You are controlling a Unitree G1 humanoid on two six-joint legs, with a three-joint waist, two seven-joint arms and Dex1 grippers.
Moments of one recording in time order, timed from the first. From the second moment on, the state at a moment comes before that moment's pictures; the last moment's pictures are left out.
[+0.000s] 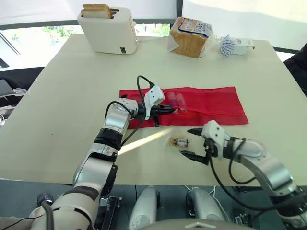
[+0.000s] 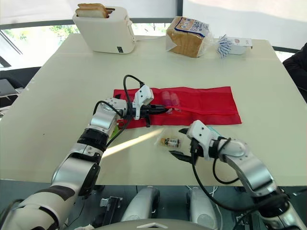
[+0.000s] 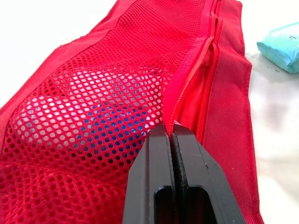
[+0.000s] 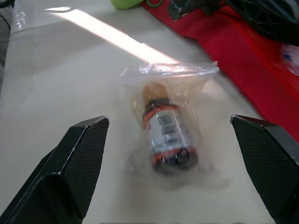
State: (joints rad) left arm -0.82 0.36 -0.17 0.62 -0.08 0.13 -1.13; right arm -0.22 -0.52 0.32 -0.37 0.27 0.53 0.80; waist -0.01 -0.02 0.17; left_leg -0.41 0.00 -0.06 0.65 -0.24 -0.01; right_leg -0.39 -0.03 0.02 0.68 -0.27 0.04
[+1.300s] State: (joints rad) left arm -0.82 0.34 -0.17 0.60 -0.08 0.16 -1.11; right arm -0.17 -0.49 0.28 -0.45 0.34 0.72 0.71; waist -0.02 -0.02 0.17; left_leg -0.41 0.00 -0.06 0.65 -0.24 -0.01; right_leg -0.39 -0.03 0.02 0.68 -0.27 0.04
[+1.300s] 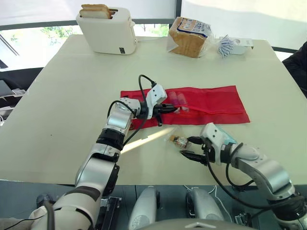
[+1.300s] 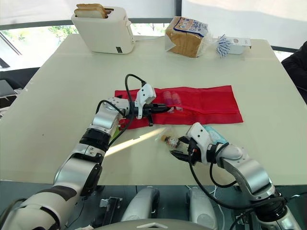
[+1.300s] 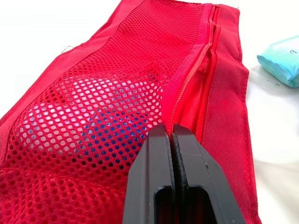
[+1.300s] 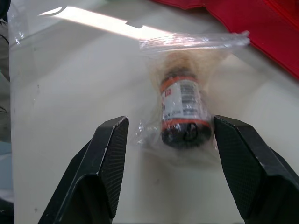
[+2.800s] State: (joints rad) left arm -0.80 0.35 -0.17 0.54 -0.12 0.24 -1.10; right arm -0.30 0.11 -0.17 -0.49 0.44 1.23 -0.08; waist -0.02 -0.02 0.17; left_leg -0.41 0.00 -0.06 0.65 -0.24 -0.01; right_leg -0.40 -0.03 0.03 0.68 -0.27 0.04
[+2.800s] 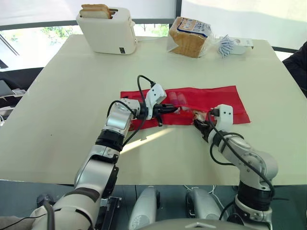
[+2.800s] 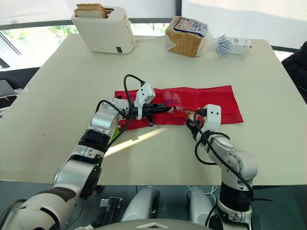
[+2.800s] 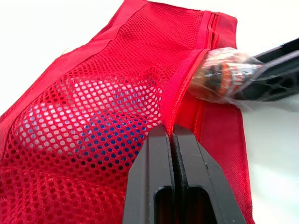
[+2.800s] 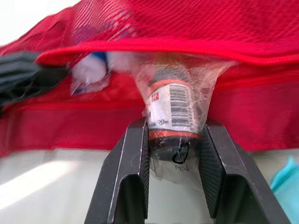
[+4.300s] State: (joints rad) left arm -0.81 0.37 -0.21 0.61 -0.09 0.13 -1.14; right arm -0.47 -0.18 0.12 -0.16 0.27 0.95 0.25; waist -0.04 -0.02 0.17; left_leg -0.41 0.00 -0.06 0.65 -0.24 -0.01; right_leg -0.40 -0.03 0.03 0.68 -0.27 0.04
